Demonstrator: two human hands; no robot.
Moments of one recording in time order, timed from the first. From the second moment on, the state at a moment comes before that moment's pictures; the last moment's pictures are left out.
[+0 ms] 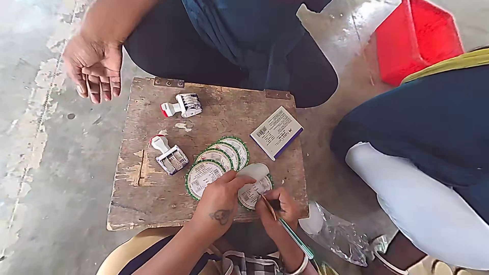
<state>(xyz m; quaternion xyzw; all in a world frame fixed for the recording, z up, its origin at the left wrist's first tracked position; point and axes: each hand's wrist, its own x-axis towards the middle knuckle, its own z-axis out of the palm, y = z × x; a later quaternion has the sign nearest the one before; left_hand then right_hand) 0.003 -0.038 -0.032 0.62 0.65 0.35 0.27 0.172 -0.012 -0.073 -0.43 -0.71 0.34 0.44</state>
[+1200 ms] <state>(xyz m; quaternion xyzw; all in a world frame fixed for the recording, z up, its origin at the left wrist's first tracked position) 0.005 -0.041 -0.038 0.63 0.65 0.32 0.26 0.164 -0.008 -0.071 -0.47 -0.68 0.34 0.44</state>
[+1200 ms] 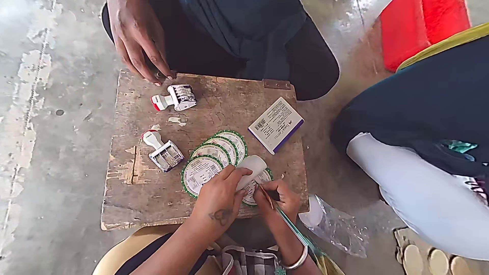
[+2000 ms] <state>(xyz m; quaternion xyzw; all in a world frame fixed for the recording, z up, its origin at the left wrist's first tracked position) 0.006 -0.039 -0.036 0.63 0.66 0.31 0.26 0.161 -0.006 -0.070 -0.48 -0.68 0.33 0.45</state>
